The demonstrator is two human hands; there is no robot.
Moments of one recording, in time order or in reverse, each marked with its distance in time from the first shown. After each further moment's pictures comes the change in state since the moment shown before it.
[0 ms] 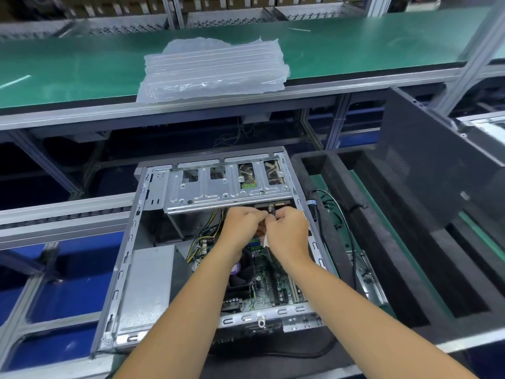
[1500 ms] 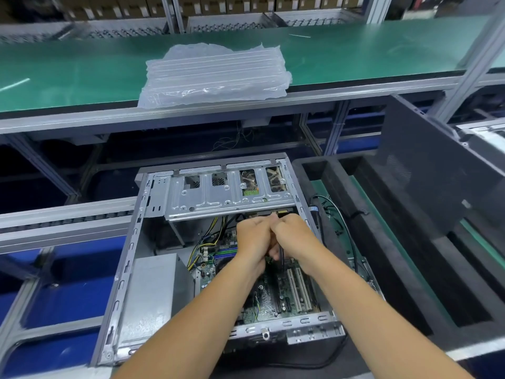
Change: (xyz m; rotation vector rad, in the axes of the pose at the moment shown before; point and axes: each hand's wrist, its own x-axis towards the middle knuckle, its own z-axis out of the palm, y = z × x) left_hand -0.010 0.005 0.031 -0.366 0.118 -0.143; right_hand 0.015 -0.014 -0.019 0.004 -0.427 0.235
